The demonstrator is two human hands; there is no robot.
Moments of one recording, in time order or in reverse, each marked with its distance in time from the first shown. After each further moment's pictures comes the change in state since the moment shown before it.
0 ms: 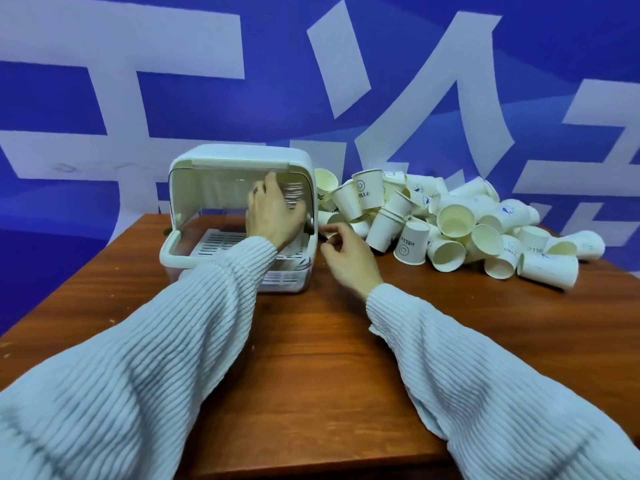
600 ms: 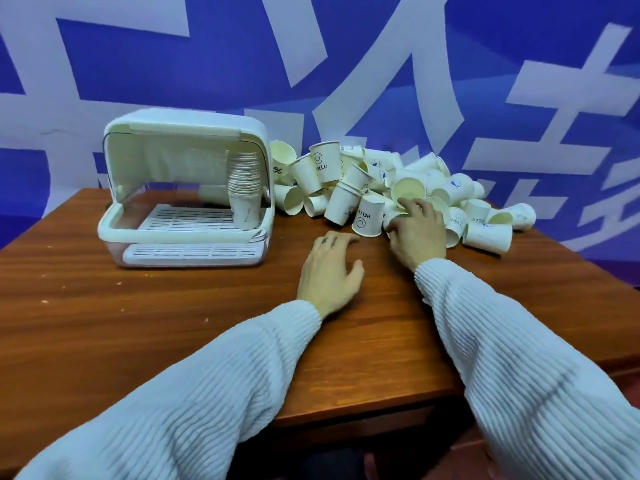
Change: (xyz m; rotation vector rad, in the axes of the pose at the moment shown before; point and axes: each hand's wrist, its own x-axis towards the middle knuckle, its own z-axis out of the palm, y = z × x) left_hand -0.157 0.060 0.095 -0.211 -0.250 0.350; right_hand -0.014 0.124 -0.140 -0.988 0.194 -0.004
